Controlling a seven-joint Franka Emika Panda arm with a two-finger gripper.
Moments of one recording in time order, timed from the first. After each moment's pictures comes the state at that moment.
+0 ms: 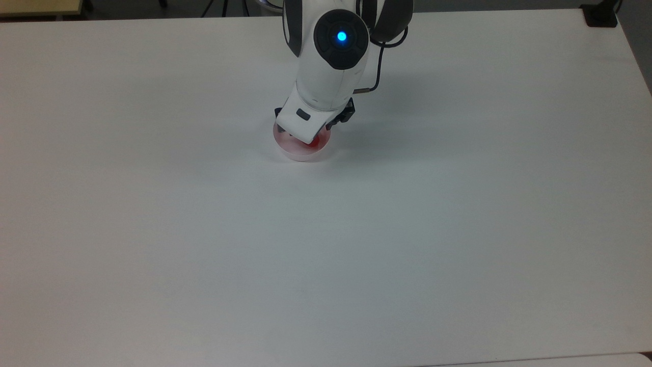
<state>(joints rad) 0.32 0.37 -0.15 -1.71 -0.06 1.84 -0.06</state>
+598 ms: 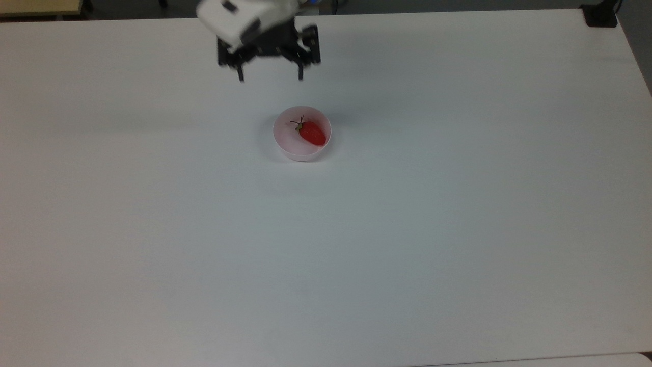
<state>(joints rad) 0.05 0.12 0.01 -1.62 -0.06 1.71 -0.02</state>
